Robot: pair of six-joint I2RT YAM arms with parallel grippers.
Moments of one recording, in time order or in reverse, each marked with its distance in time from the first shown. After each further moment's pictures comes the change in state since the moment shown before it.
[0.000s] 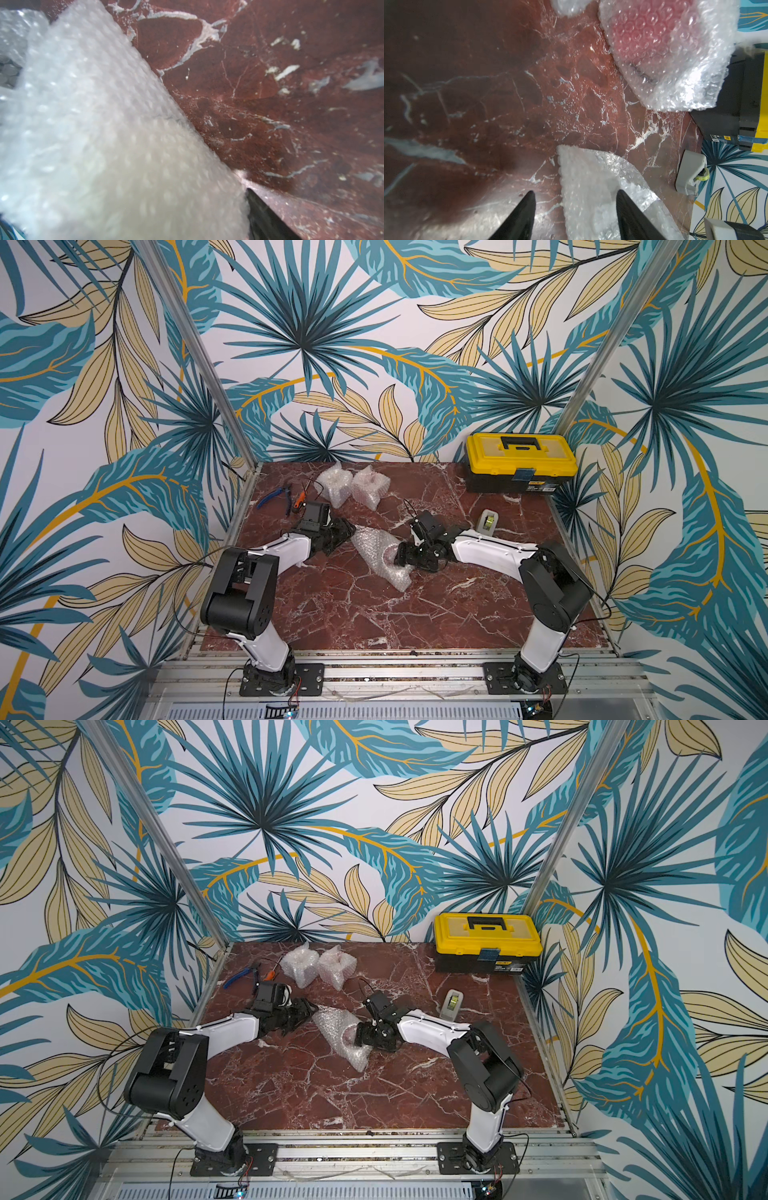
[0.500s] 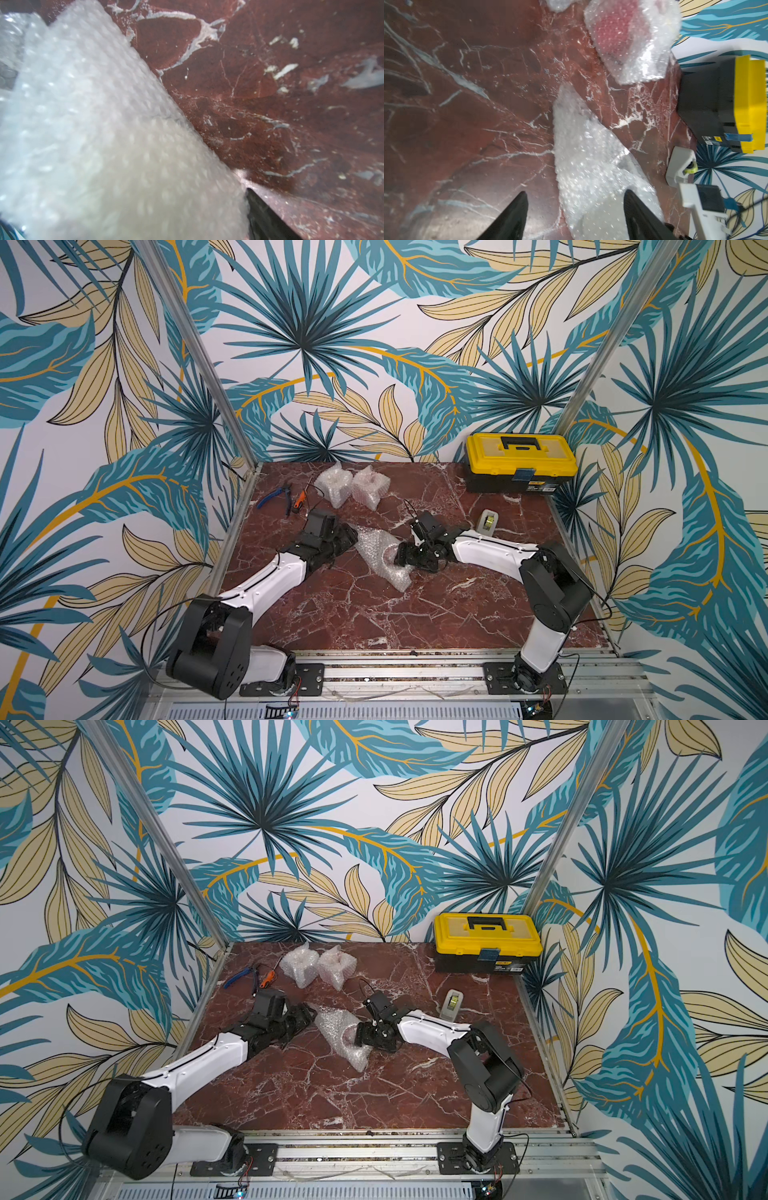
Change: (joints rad) left arm -0.106 -0.280 -0.109 -0.134 -0.168 -0.098; right arm 0.000 -0.002 -0.002 0.001 0.001 0.005
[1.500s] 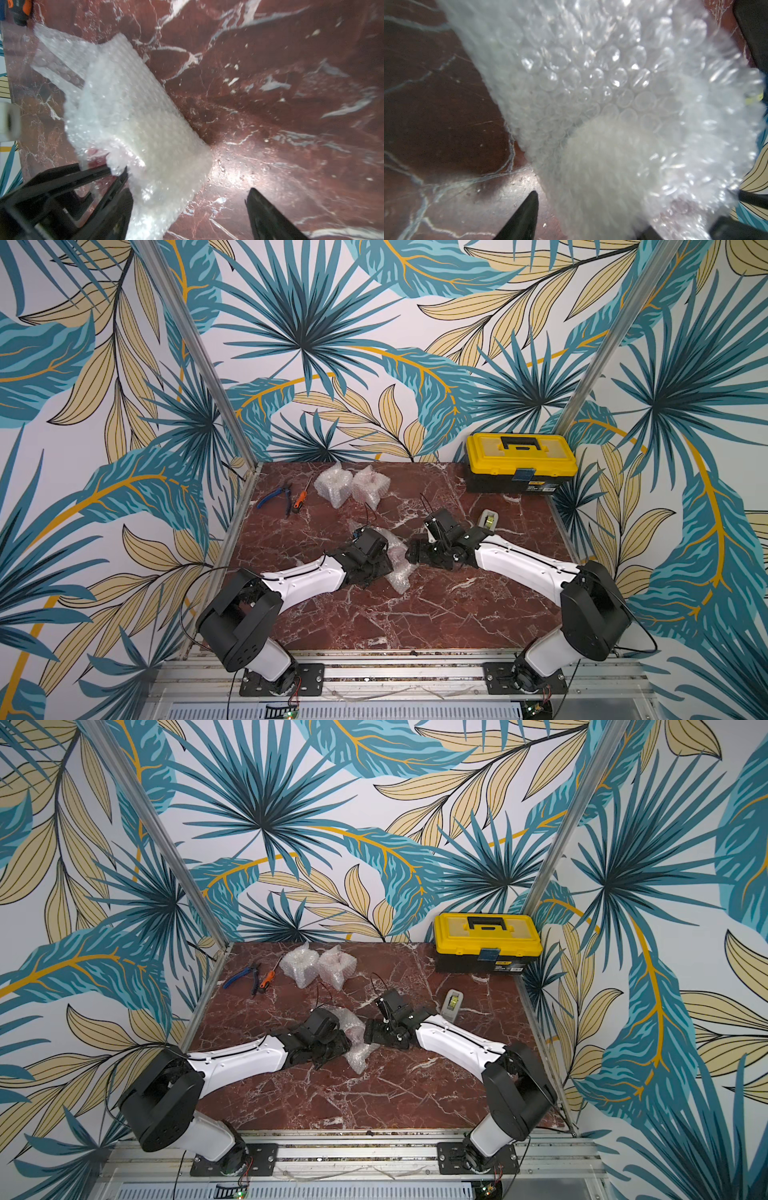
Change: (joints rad) left arm -0.425 0.132 0.055 -0.091 -0.142 -0.168; right arm -0.006 -0.200 -0.087 -0.035 0.066 -0.017
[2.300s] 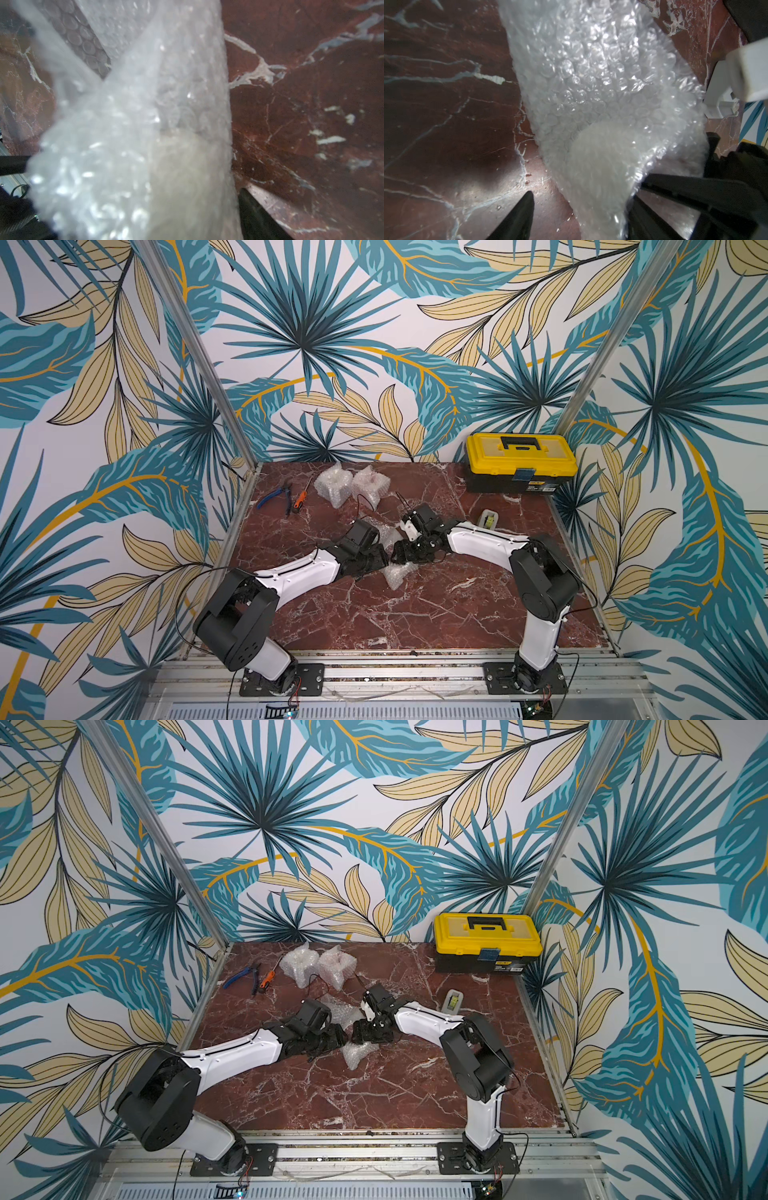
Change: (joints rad) left arm 0.079 0.000 0.032 -0.024 0.066 0.165; right arm -0.033 0.294 0.194 0.001 -0.161 -0.304
